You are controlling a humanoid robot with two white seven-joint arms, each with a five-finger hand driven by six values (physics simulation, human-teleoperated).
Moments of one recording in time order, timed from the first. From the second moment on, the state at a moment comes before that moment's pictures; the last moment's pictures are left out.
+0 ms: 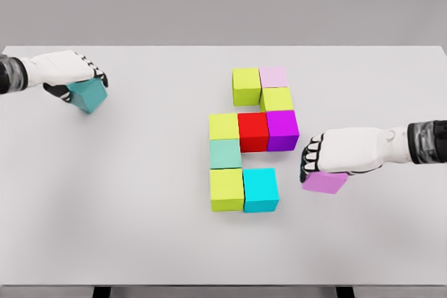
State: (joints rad) left arm -1.00 0.75 -1.02 -0.91 -0.64 -0.61 -0.26; right arm -0.94 -1.10 1.21 -1.77 0.37 -0.61 0.41
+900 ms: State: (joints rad) left arm -1.07 0.54 -1.00 -0.85 -0.64 -0.61 -0.26; right arm -0.80 -1.30 0.89 -1.72 0.24 -0.61 0.41
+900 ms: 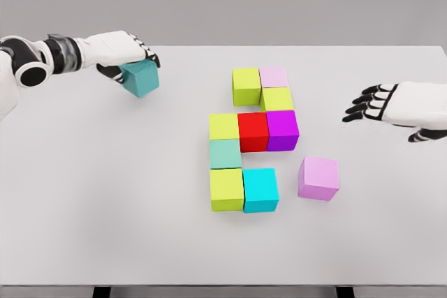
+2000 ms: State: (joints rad) left arm -1.08 0.40 -0.99 -0.80 -0.65 -0.61 -0.27; right arm -1.05 -1.20 1.36 -1.63 0.37 -0.61 0.41
